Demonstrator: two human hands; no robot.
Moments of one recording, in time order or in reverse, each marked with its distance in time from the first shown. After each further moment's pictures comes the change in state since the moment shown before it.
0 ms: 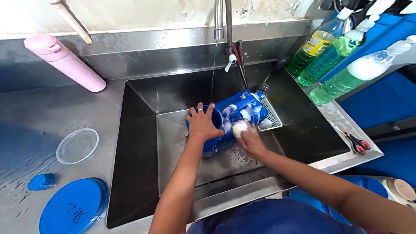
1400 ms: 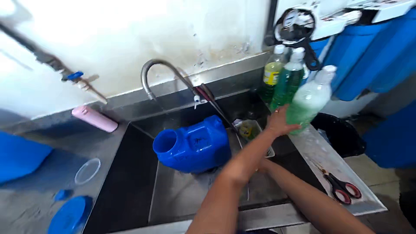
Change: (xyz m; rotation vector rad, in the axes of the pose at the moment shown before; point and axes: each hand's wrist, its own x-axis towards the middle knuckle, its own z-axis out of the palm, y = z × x) left_hand 0.141 0.400 0.075 -0.613 -0.008 0.538; right_hand -0.031 0.151 -0.147 1.003 -0.483 0.647
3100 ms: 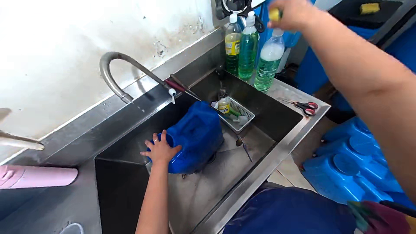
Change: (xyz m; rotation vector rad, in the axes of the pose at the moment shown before) left_hand -0.253 -0.145 -0.266 0.805 0.064 -0.632; right_hand -0.108 -0.190 -0.152 -0.972 1.106 -0.305
